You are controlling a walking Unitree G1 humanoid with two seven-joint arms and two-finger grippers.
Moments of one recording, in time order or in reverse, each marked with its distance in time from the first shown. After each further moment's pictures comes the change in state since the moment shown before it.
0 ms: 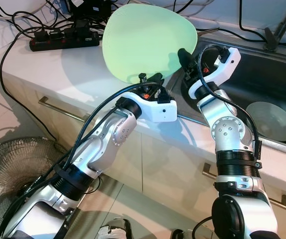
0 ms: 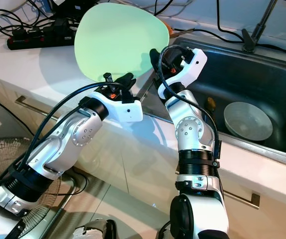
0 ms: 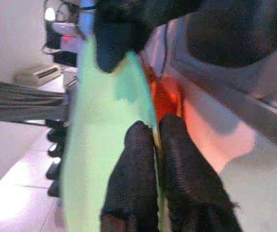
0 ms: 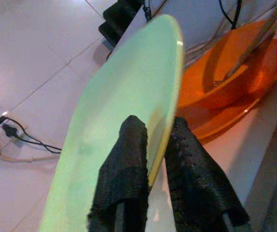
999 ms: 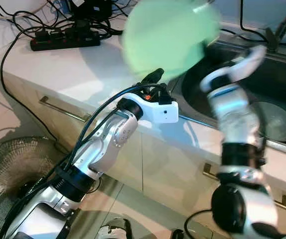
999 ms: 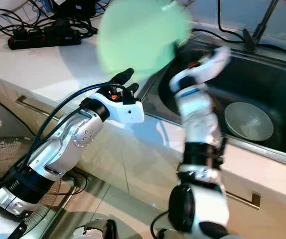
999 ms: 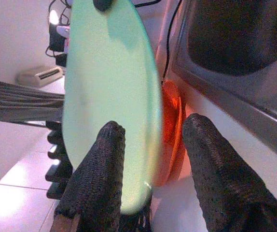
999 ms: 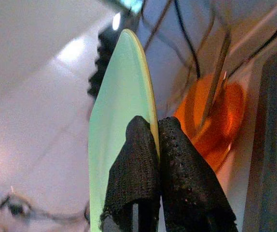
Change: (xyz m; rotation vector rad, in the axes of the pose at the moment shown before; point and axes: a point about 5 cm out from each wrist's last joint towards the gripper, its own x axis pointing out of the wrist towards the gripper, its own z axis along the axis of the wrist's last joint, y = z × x) left arm 0.000 0.002 0.003 -0.014 -0.016 0.020; right arm -0.001 -0.021 0.042 0.208 -0.231 -0.109
